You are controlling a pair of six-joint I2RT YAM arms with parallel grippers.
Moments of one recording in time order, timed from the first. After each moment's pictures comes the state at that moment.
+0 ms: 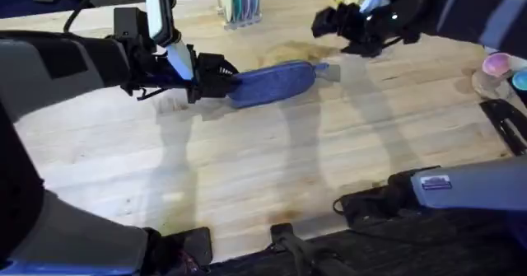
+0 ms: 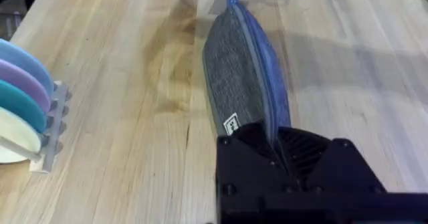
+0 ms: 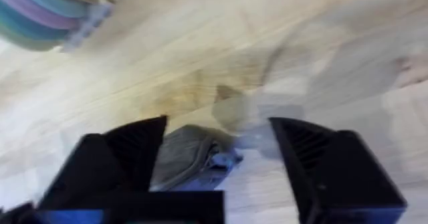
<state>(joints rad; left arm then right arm) -0.13 1.79 1.00 -0.36 1.13 1.20 -0.04 1.49 0.98 -0.43 -0.14 0.53</state>
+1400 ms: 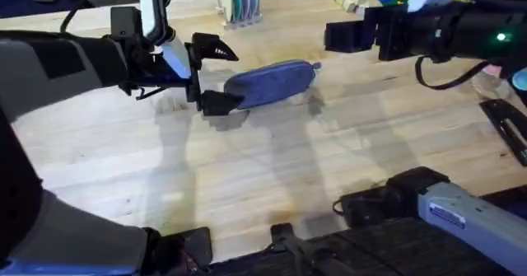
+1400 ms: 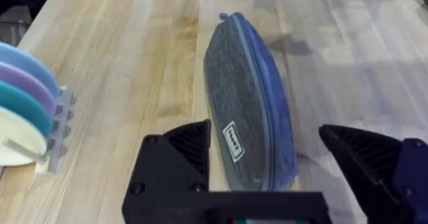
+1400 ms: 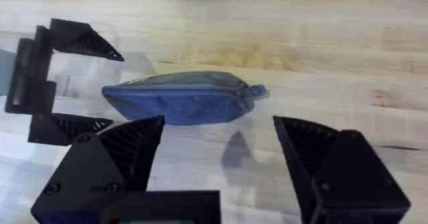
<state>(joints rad) -0.12 1.79 1.00 -0.35 1.16 1.19 0.10 0.92 0.98 -0.77 -0.16 0.15</state>
